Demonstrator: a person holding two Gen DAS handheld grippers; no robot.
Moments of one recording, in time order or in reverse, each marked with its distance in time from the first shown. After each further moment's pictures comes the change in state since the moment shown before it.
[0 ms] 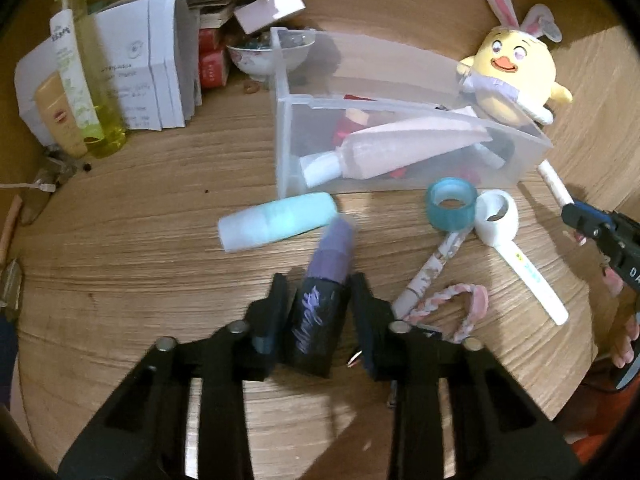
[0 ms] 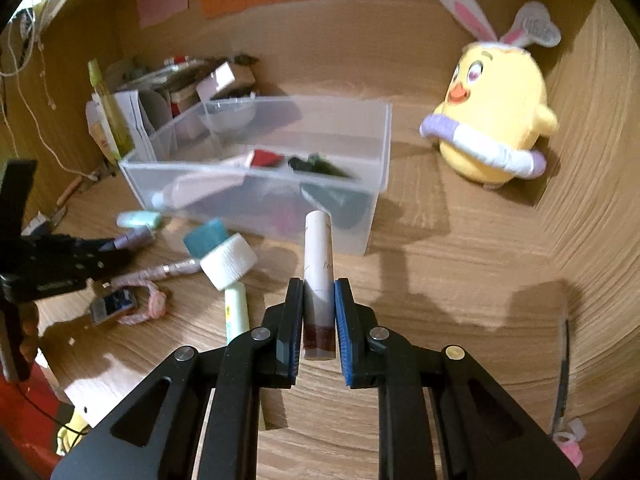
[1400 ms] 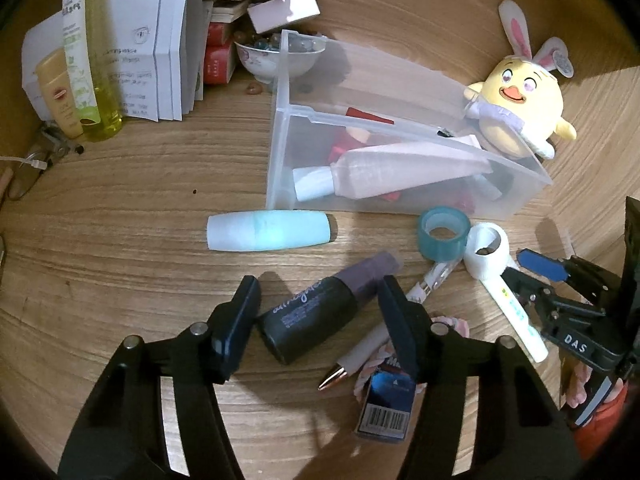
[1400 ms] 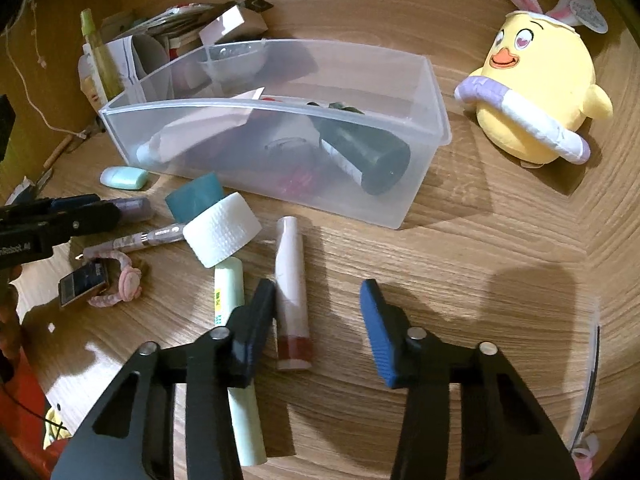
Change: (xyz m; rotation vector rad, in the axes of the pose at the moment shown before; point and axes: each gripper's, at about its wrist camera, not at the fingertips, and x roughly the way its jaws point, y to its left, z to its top) left arm 0.004 0.003 0.009 -0.112 -0.027 -0.028; right arm 0.052 0.014 -0.008 -0.062 0.138 -0.001
